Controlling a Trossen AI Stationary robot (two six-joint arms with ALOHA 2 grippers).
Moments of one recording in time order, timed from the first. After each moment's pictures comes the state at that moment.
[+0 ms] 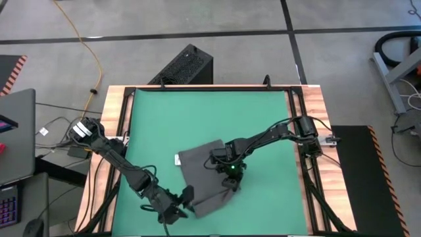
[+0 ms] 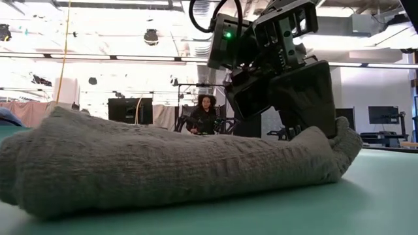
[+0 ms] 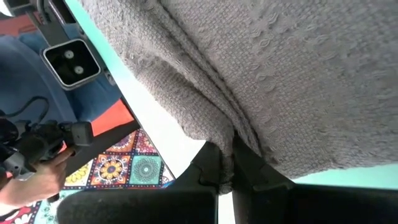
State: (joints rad) left arm -0.68 1.64 0.90 0.17 -0.12 0.56; right arm 0.14 2.00 1.28 -0.63 -0.81 0.64
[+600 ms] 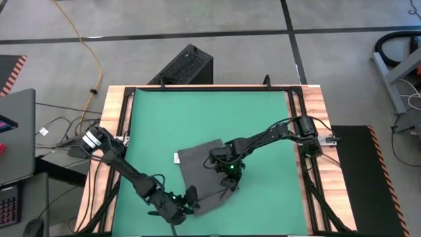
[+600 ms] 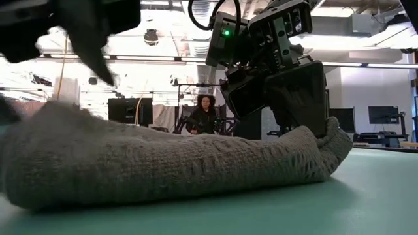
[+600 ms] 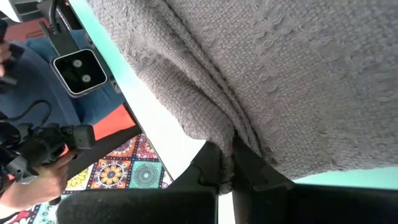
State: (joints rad) left arm -0.71 1.81 0.90 0.25 -0.34 0.59; right arm 0.14 2.00 1.28 -0.59 -0.80 0.65
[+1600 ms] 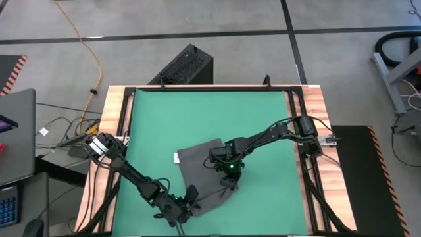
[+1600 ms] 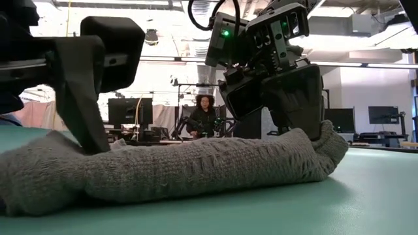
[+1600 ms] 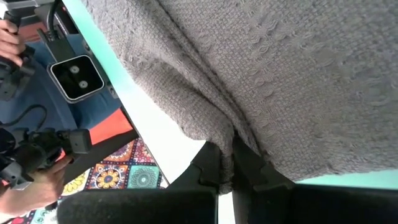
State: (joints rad) left arm -0.70 1.93 0.91 0.31 -0.34 0.30; right arm 0.13 2.00 1.28 -0.58 -0.78 0.66
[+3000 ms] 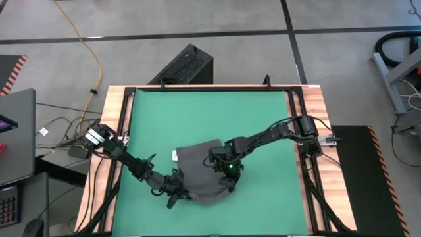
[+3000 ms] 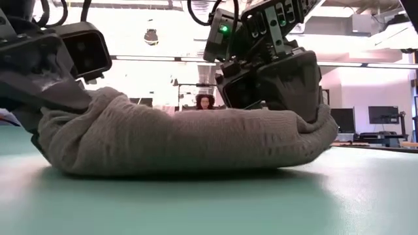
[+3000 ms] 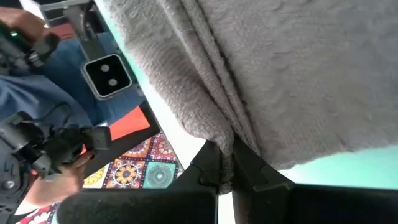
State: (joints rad) left arm -0.59 1.81 0.44 1.06 -0.16 -0.89; right arm 0.14 1.99 1.29 -0.57 -0.84 0.68
